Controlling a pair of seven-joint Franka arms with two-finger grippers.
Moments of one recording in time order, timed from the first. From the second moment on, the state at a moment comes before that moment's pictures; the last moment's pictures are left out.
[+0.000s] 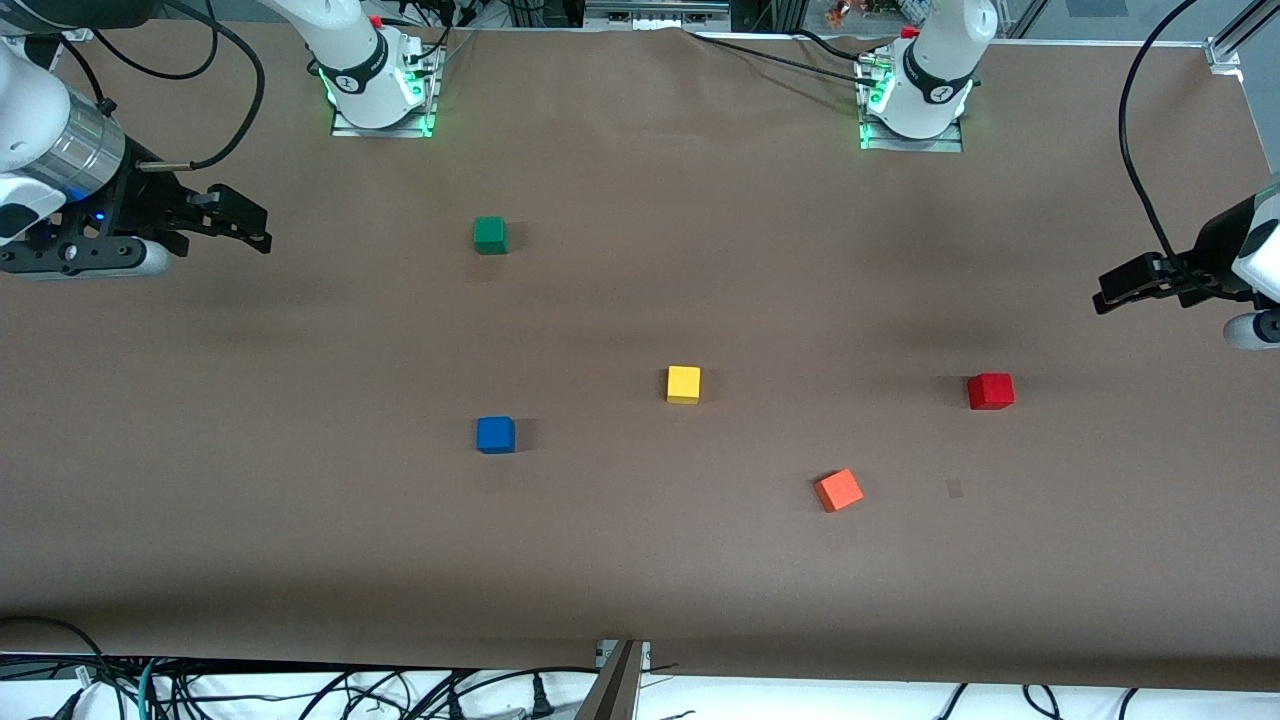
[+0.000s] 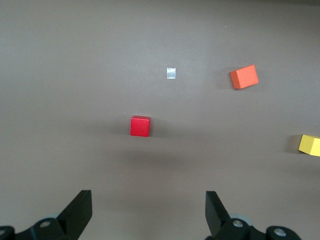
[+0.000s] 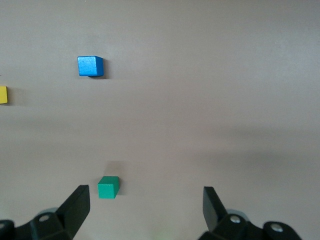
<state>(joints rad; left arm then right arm) 0.06 0.16 -0.04 -1.46 -0.01 1.57 -0.10 0.30 0.03 -0.17 -1.60 0.06 1.58 0.10</state>
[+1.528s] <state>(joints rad) 0.10 0.57 -0.03 -1.66 -0.01 2.12 -0.04 0.29 0.07 -0.17 -1.59 0.06 1.59 0.10</state>
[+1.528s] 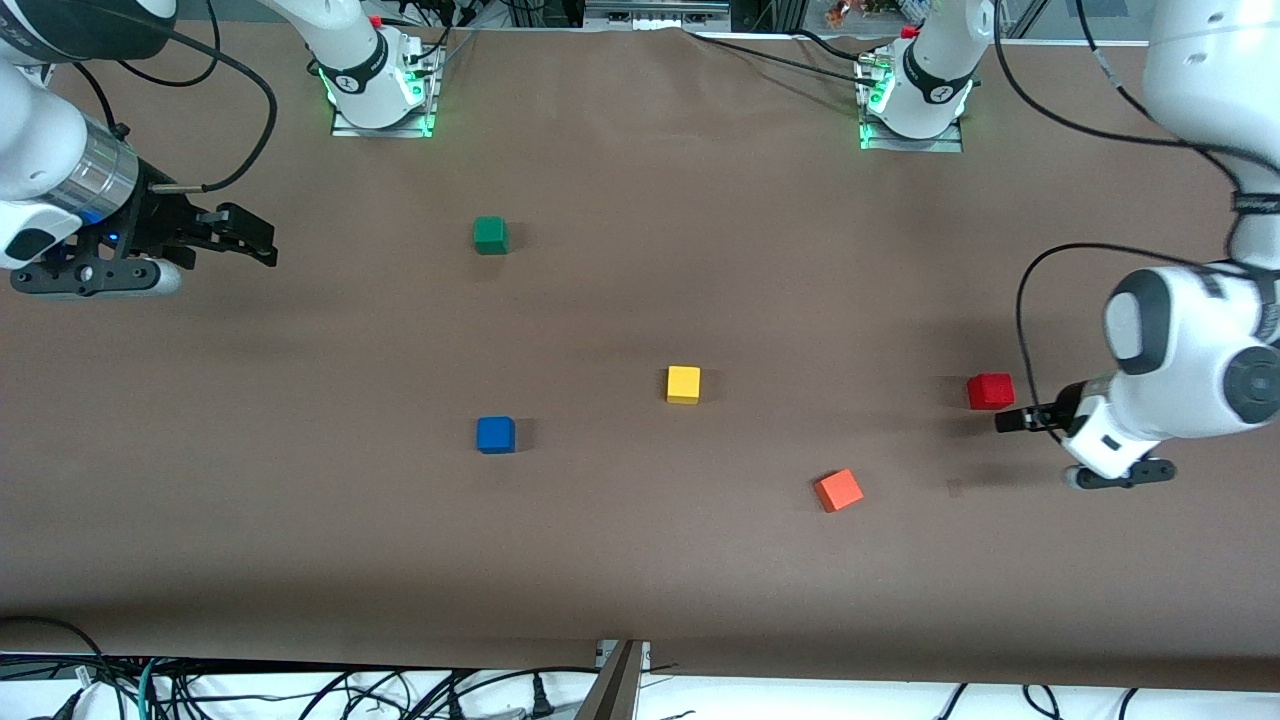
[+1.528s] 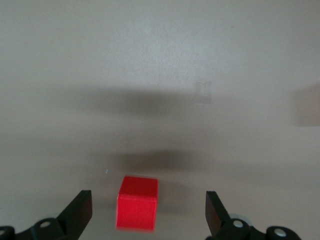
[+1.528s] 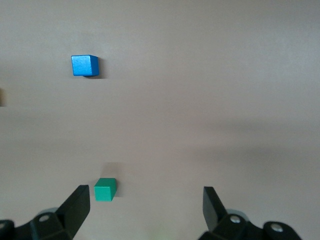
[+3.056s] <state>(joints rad) 0.12 0.49 -0.07 -1.89 -0.01 2.31 0.04 0.29 0.08 -0.16 -1.59 0.05 1.59 0.07</state>
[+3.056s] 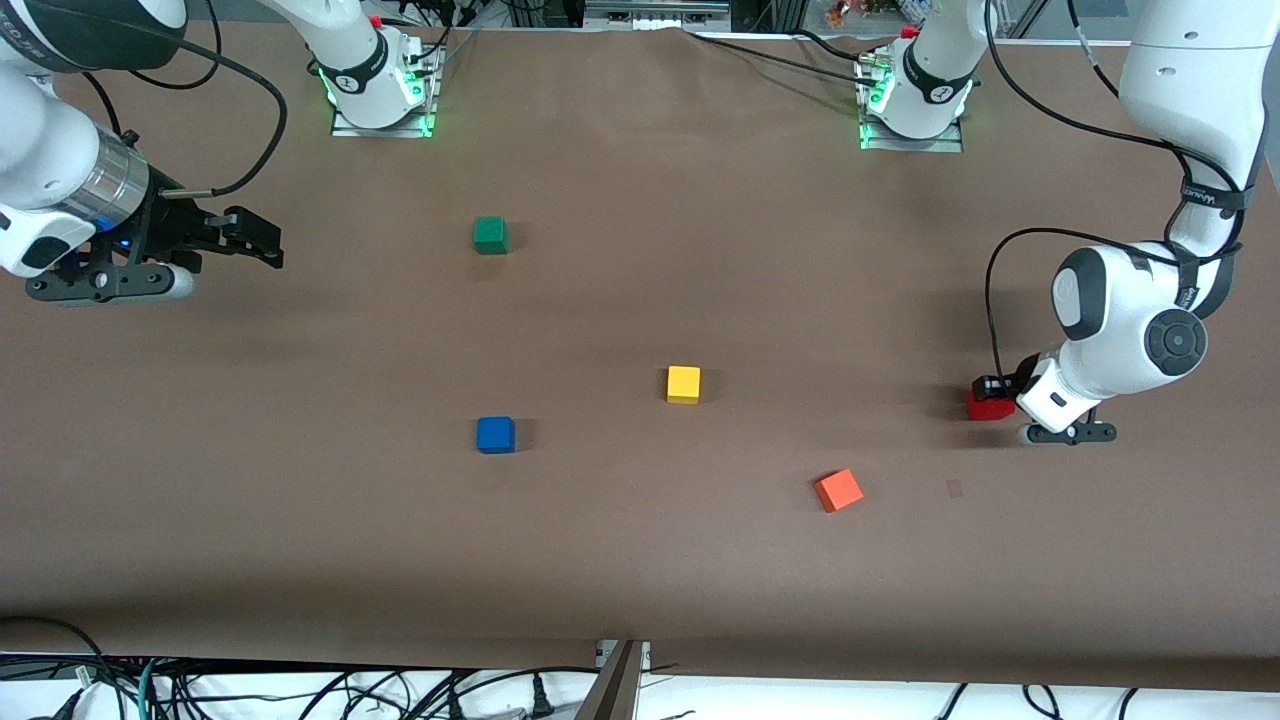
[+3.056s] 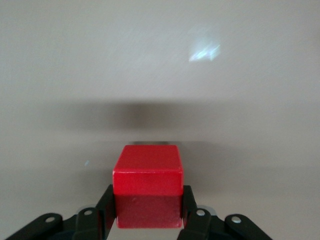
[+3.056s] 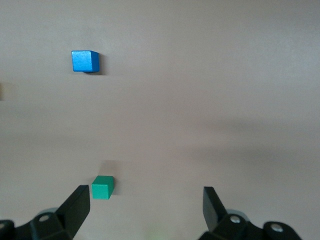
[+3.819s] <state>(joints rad) -0.42 0.59 -0.12 -1.48 -0.01 2.10 -0.55 0.37 0.29 -0.15 -1.60 0.07 1.77 0.08</state>
